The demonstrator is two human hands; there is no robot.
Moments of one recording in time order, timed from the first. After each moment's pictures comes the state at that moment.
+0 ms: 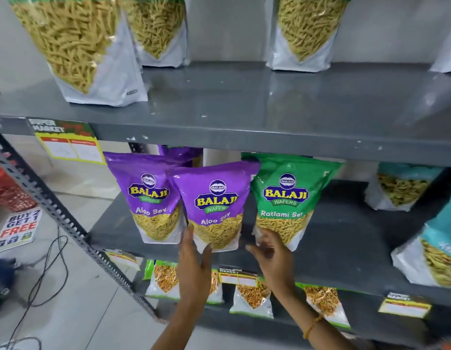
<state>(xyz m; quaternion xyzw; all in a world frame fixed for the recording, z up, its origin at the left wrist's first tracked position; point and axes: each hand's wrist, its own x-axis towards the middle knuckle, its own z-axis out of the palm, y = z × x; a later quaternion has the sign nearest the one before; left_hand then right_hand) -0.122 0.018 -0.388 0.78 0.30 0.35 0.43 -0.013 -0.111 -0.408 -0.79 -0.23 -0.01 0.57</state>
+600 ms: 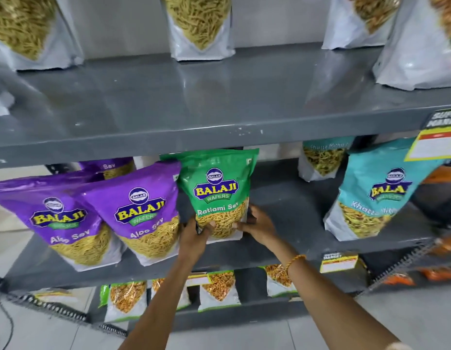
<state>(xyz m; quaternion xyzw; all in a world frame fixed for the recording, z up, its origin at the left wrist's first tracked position) 0.001 -0.029 -0.395 0.81 0.22 0.10 0.53 0.101 -0.187 -0.426 -0.75 -0.14 0.20 0.61</state>
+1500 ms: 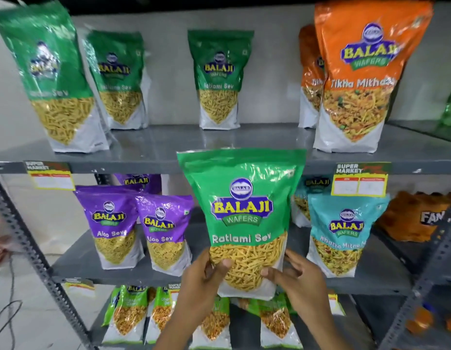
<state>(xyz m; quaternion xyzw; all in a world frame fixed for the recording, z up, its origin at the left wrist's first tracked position) -0.153 -0.157 -0.281 0.80 0.08 0.25 0.54 -0.072 -0.334 -0.286 -0.69 -0.22 0.02 0.69</state>
